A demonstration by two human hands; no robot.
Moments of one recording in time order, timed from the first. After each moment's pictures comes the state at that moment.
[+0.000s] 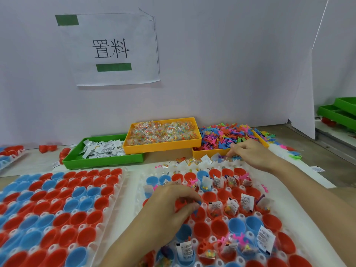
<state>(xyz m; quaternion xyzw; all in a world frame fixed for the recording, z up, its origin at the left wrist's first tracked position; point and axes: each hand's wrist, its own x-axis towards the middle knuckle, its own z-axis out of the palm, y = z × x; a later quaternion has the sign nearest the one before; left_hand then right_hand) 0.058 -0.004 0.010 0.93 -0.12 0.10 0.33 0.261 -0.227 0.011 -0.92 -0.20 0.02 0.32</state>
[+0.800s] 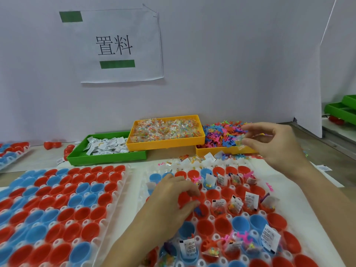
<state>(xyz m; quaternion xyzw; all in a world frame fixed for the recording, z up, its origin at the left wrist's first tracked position) 0.059 -0.005 0.009 0.94 -0.11 0.14 0.29 0.208 -0.237 0.038 -0.79 -0.20 -0.17 0.55</state>
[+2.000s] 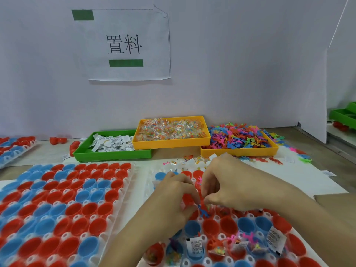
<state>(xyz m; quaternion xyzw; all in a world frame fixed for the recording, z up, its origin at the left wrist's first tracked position) 0.059 0.006 0.009 0.96 -0.11 0.09 0.25 0.125 -0.161 0.067 -0.89 -0.40 0.11 0.19</state>
